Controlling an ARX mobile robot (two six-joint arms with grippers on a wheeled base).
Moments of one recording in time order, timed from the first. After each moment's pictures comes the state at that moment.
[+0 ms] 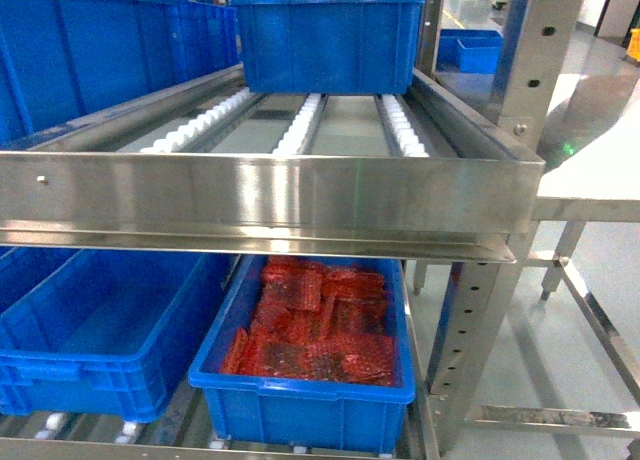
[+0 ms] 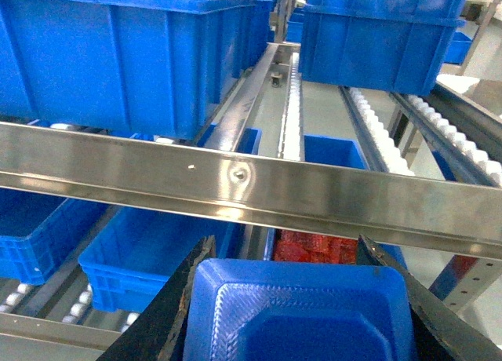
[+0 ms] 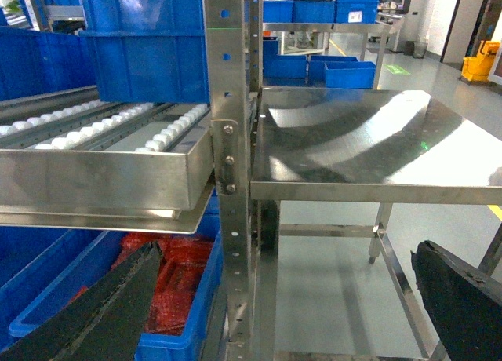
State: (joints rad) left arm -0.22 0.37 0.35 -0.13 -0.29 -0.11; right arm 0.00 0.00 0.01 0.00 0.00 0.00
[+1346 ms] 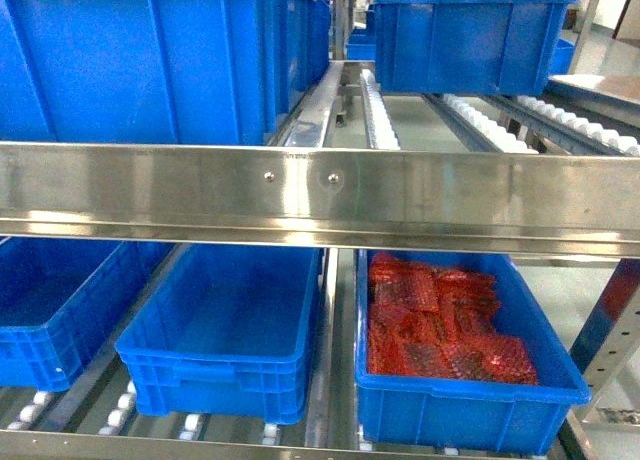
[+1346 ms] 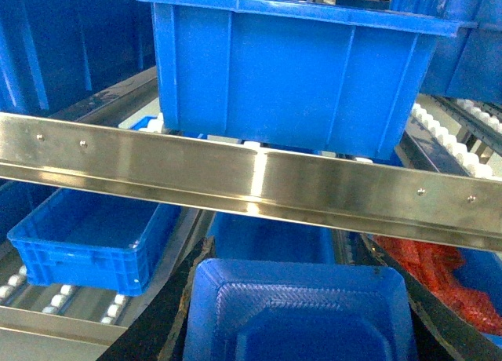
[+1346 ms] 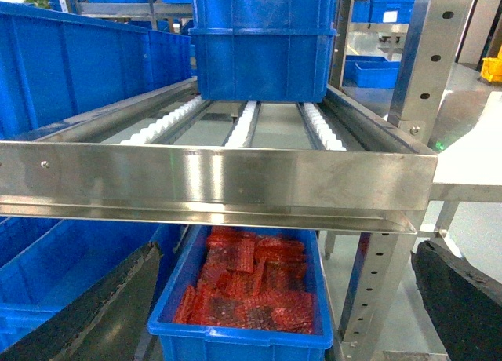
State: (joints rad) left arm -0.22 0.37 0.35 -0.13 -0.29 -0.11; right arm 0.00 0.00 0.01 0.00 0.00 0.00
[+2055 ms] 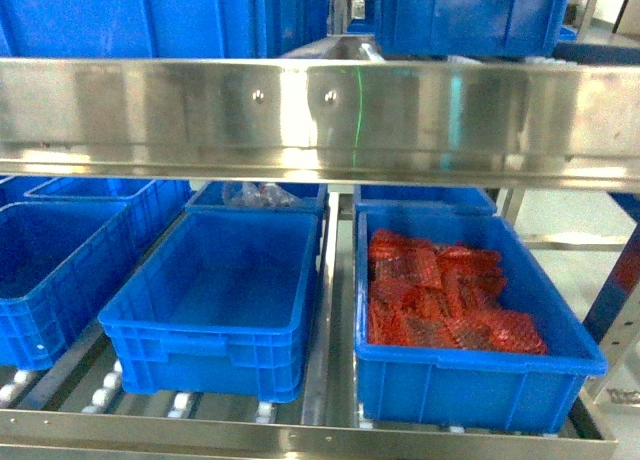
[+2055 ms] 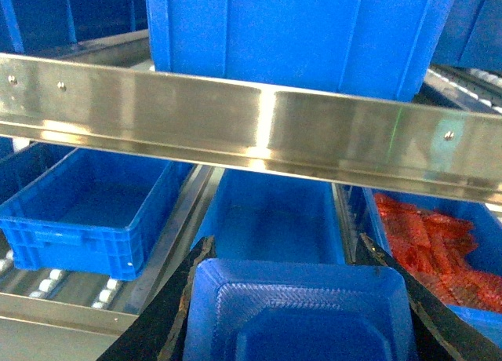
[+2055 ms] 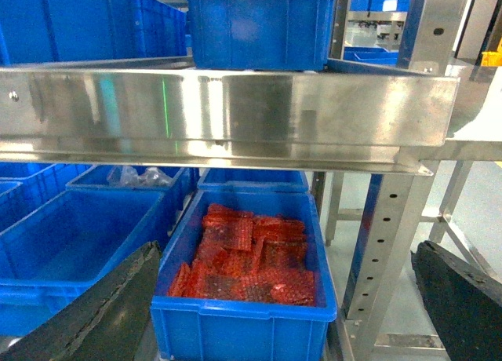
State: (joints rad) left arm -0.22 0.37 0.35 -0.13 -0.29 -0.11; right arm 0.00 0.00 0.01 0.00 0.00 0.00
